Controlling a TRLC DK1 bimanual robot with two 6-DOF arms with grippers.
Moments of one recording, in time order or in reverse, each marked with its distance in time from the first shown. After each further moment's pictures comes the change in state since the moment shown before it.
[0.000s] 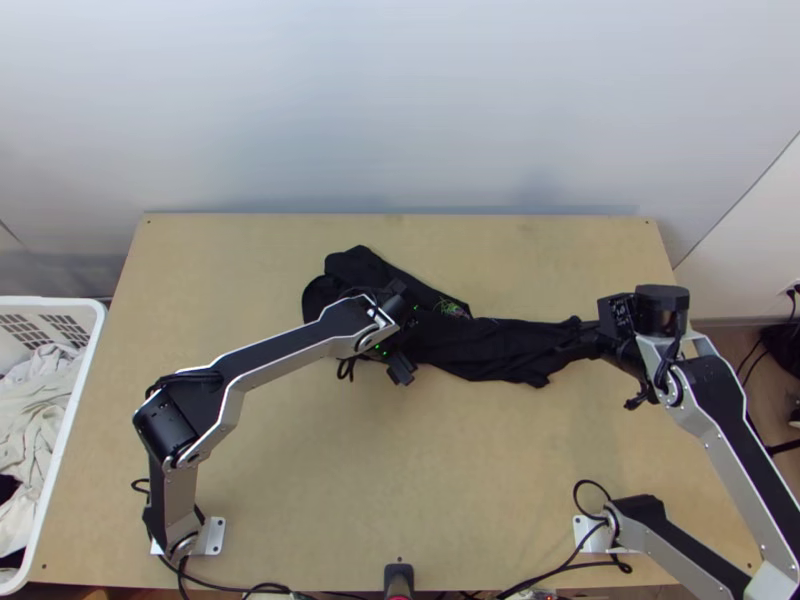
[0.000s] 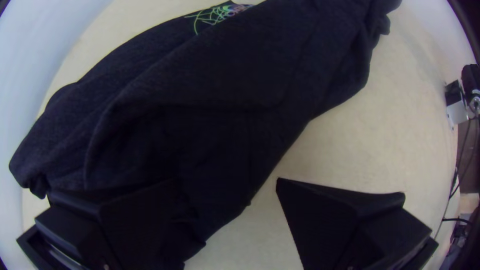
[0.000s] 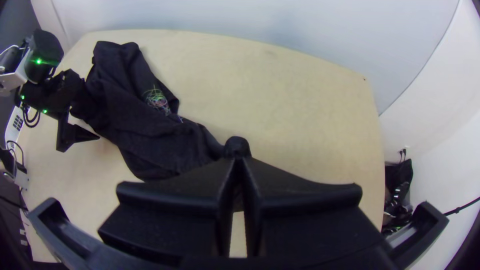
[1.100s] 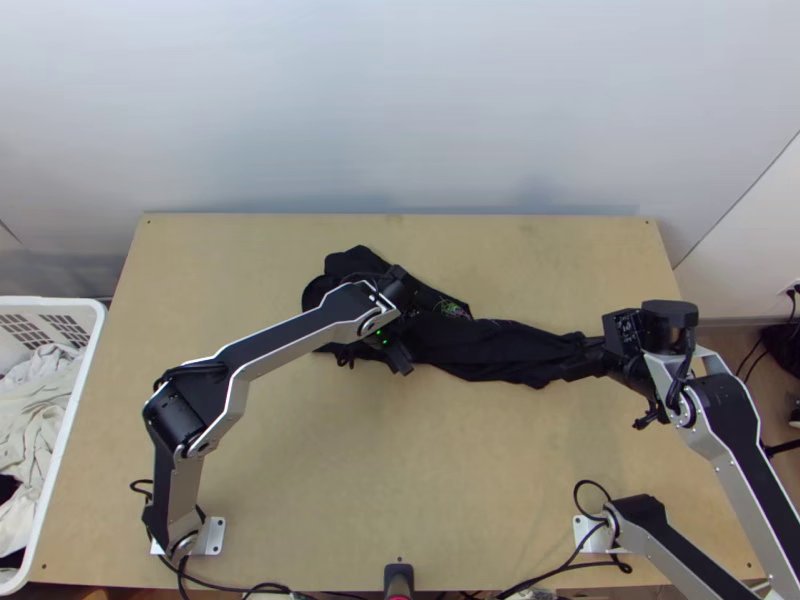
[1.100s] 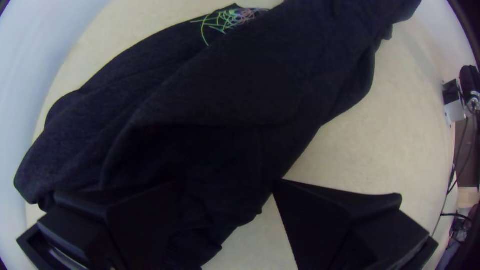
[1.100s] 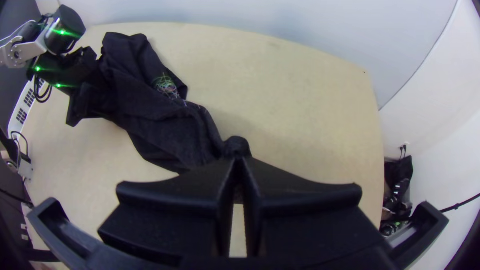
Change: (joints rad) left arm 0.036 0.048 0.111 -0.090 0.024 0.055; right arm 0.023 -0.097 -0.012 -0.114 0.003 0.005
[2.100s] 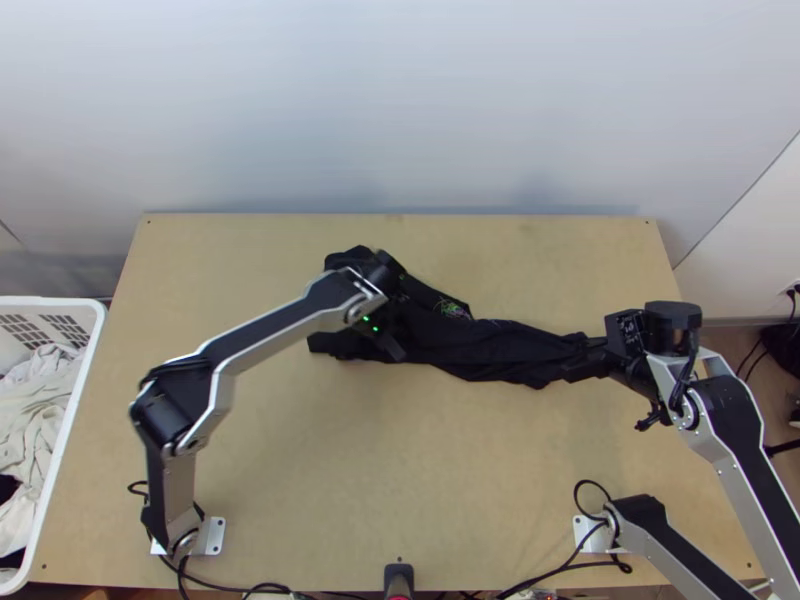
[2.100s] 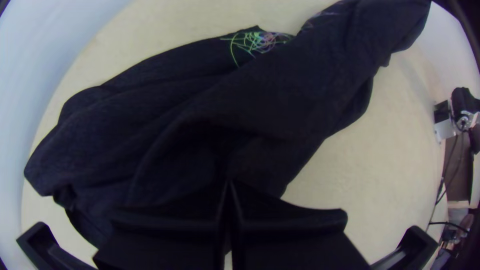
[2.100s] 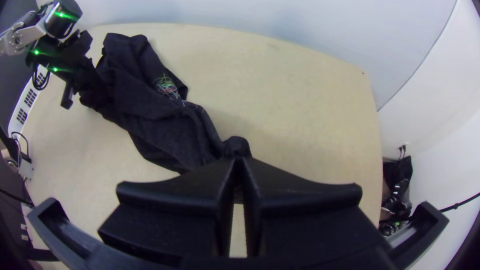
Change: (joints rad) left arm 0.060 -0.046 0.007 -0.006 0.063 -0.018; right arm -0.005 -0.012 0.007 -0.016 0.000 -0.002
